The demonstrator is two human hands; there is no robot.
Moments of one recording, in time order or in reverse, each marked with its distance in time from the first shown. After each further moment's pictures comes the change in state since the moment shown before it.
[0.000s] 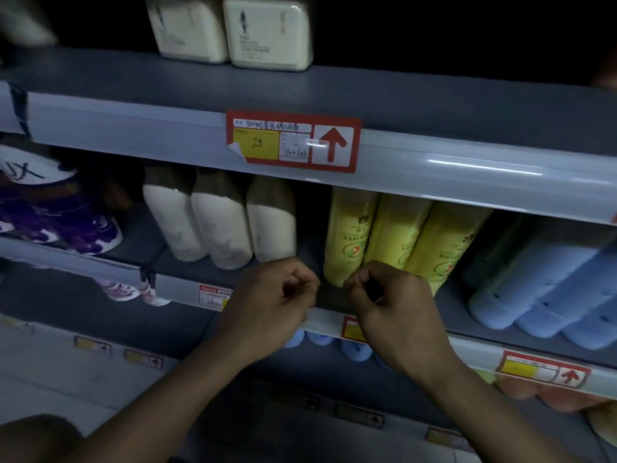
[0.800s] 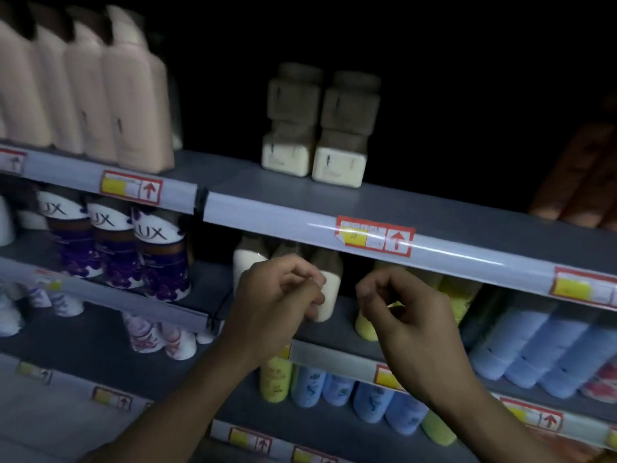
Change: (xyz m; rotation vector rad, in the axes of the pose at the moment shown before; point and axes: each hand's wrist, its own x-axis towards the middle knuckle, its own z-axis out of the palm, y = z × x) left_hand -0.054 0.045 -0.135 -0.388 0.141 0.223; right_hand -0.042 -0.170 -0.018 0.179 0.122 -0.200
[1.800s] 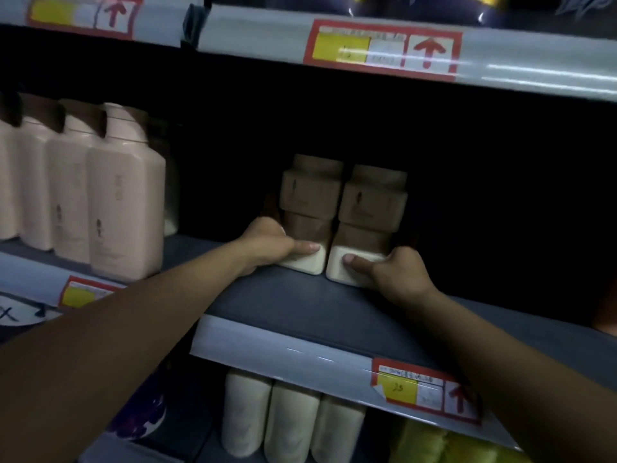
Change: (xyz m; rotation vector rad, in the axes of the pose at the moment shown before) left_hand 0.284 0.039 -0.070 0.435 0.038 -0.140; right_hand 0.283 0.032 0.036 -0.186 0.084 0.279
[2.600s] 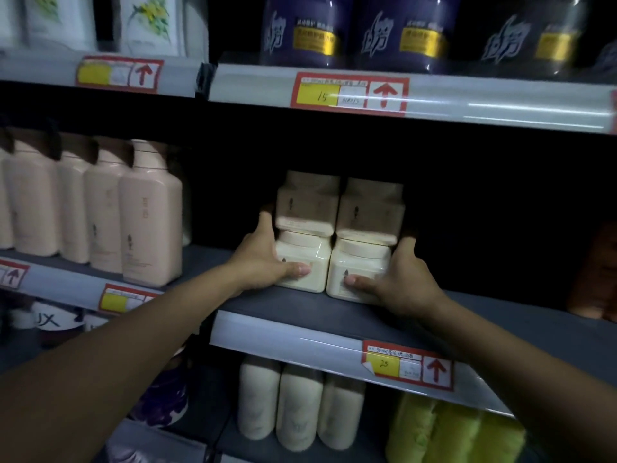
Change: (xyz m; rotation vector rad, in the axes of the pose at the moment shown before) left_hand -0.038 -0.021 -0.018 0.084 -0.005 0.192; right_hand -0.051 -0.010 -0.034 -0.115 -0.070 -0.114
